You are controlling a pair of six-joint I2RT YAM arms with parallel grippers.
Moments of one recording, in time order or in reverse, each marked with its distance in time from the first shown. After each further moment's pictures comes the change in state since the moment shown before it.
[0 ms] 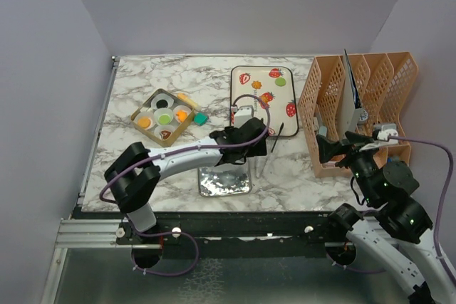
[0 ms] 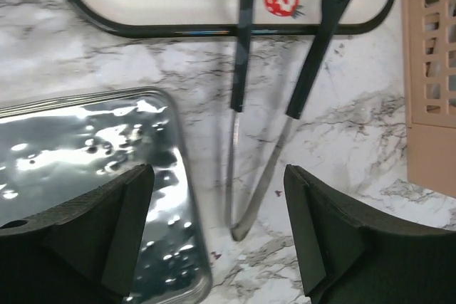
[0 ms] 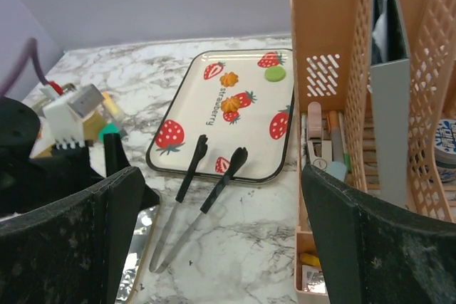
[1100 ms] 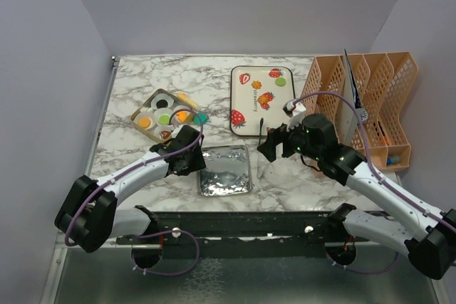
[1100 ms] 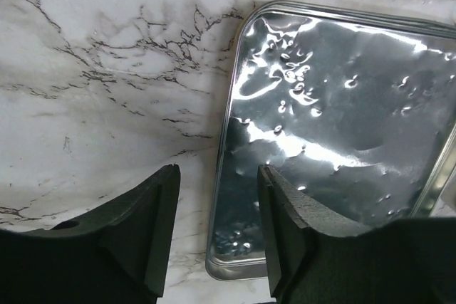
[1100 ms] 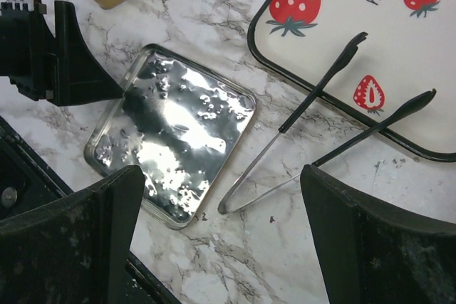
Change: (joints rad) left arm 0.419 -0.468 -0.542 -0.123 0.233 0.065; right arm 0.023 0.712 0.009 0.220 -0.529 0.031
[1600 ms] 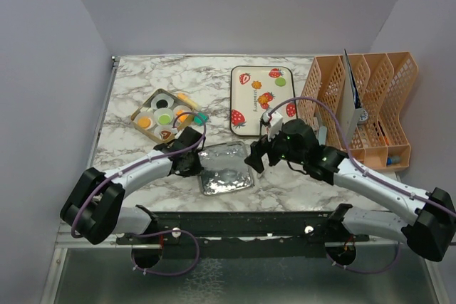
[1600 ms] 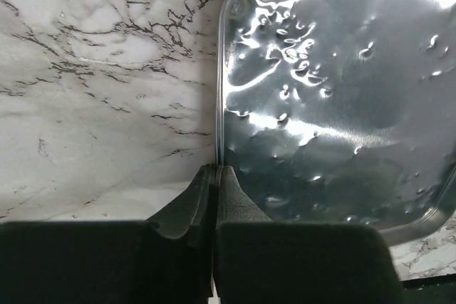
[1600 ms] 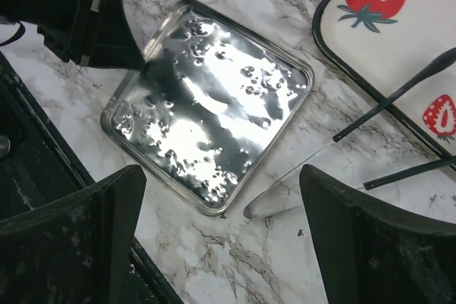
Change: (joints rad) left arm 0.001 0.072 -0.016 0.024 0.074 0.025; right arm 0.137 0.118 -0.004 0.070 -0.006 -0.063
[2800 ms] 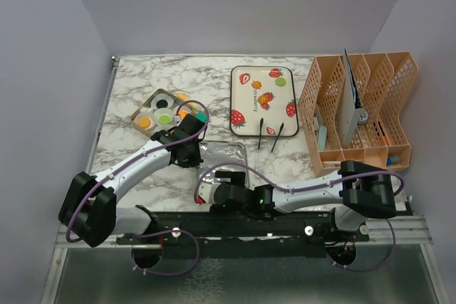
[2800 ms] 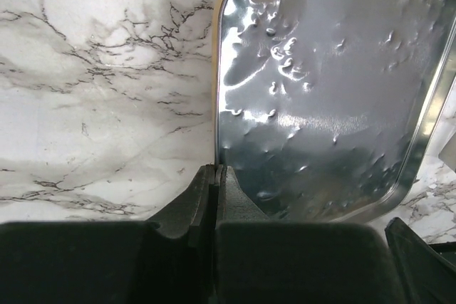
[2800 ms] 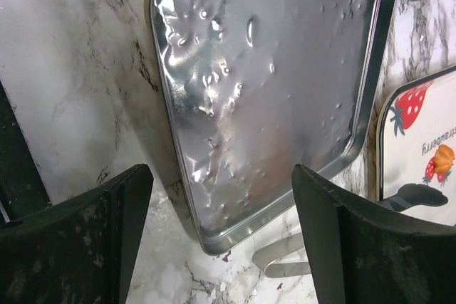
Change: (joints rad) left arm 0.001 -0.020 0.201 -0.233 -0.024 0.106; right arm 0.640 0.529 0.095 0.156 0.618 -0.528
